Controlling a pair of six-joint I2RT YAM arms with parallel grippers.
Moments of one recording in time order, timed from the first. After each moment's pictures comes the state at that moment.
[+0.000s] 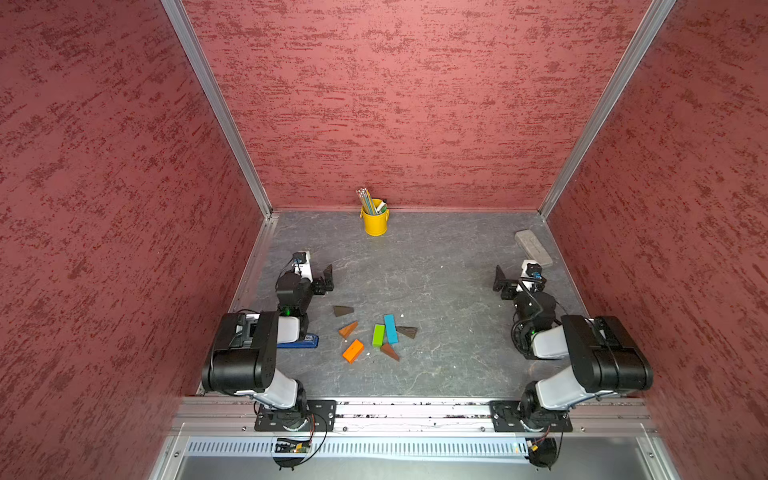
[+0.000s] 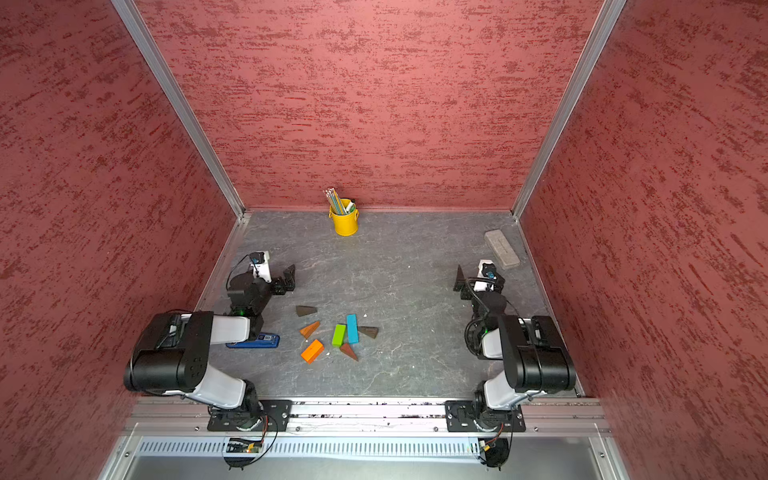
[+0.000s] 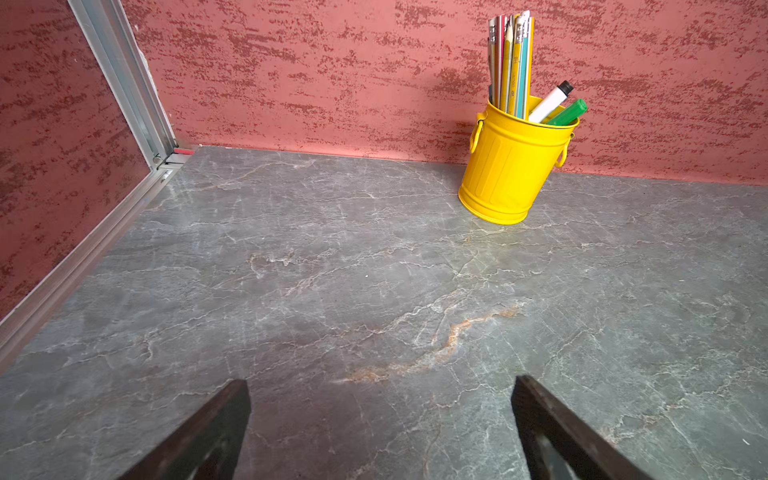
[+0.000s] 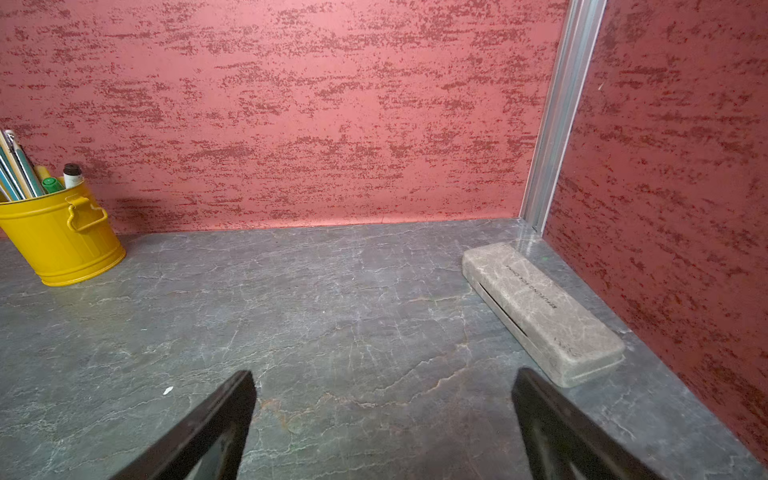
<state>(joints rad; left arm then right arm) 0.06 1.53 0.37 0.89 0.14 -0.07 -0.05 1.54 0.21 1.31 -0.01 0.06</state>
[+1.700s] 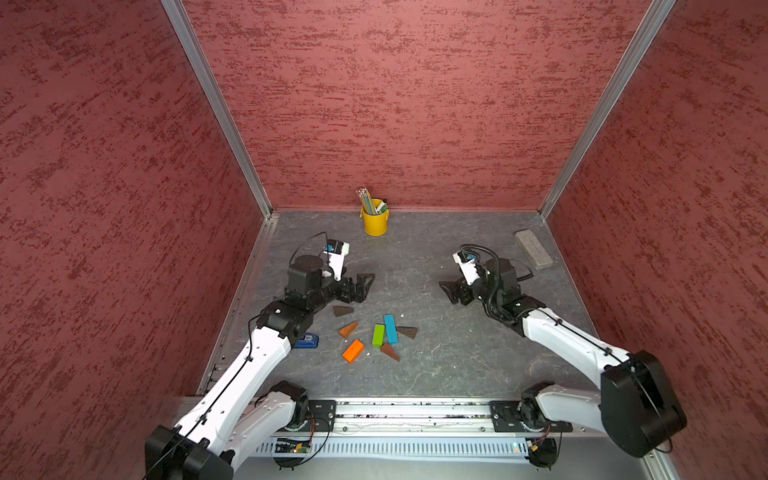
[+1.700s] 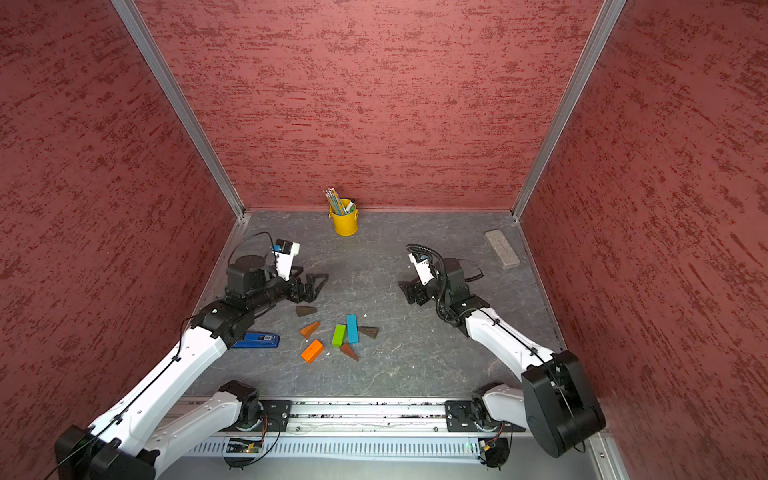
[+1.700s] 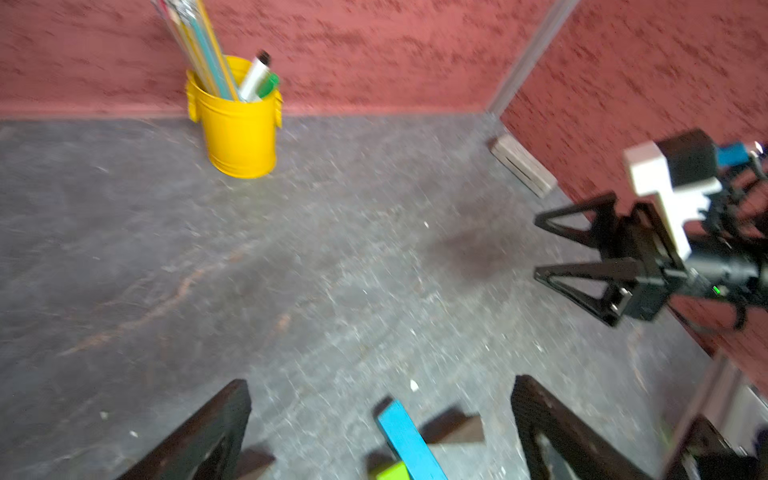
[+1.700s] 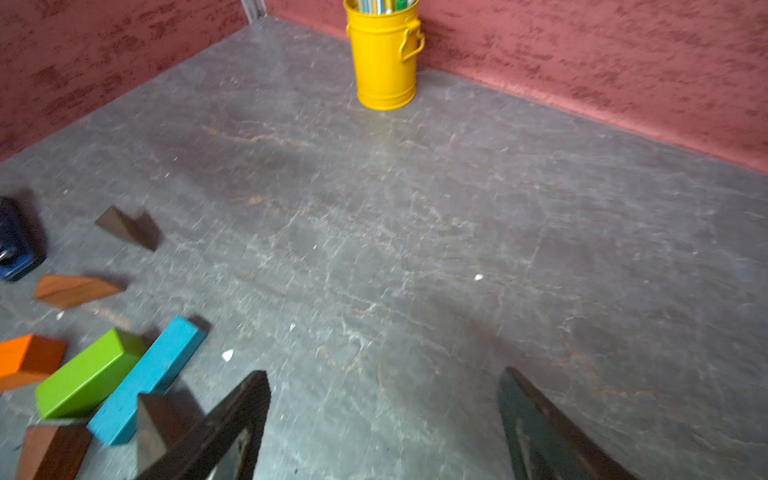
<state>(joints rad) -0.36 0.93 0.79 -0.38 0.29 -0.21 0.40 1.24 0.68 0.02 -0.28 -0.07</state>
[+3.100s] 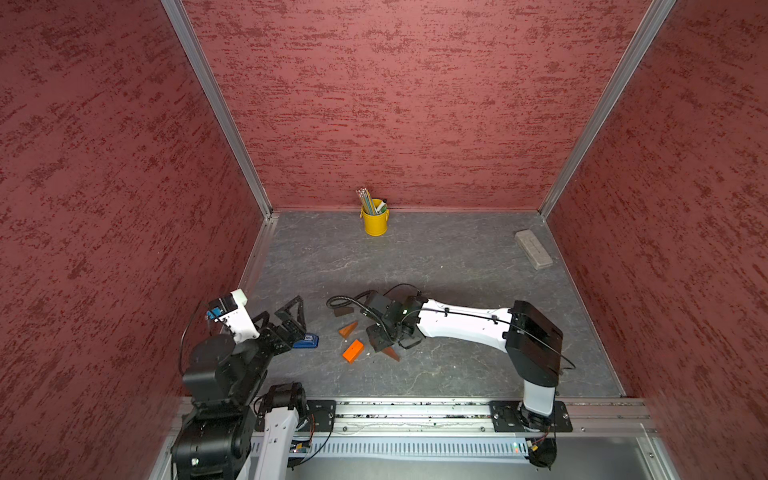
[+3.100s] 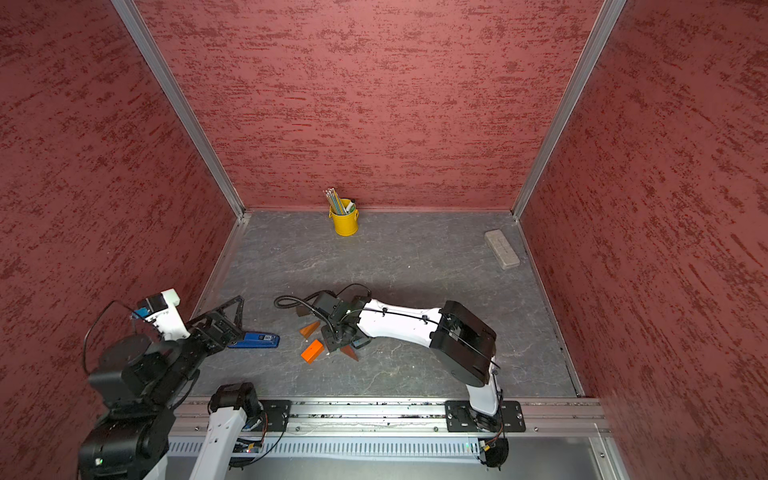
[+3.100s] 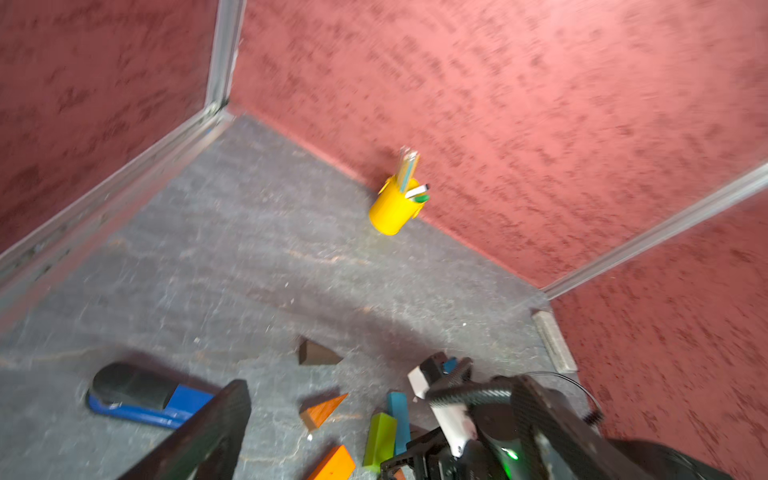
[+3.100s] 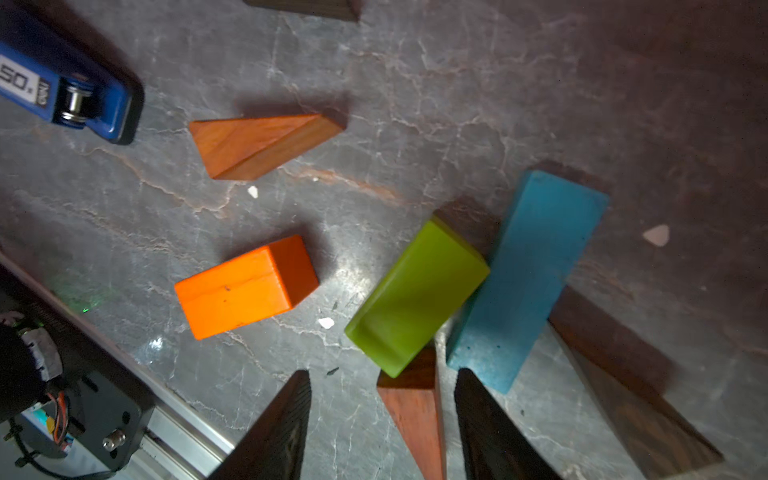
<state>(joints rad) 0.11 0.29 1.07 -1.04 0.21 -0.50 1.11 1.91 1.40 -0.68 -0.01 0.66</state>
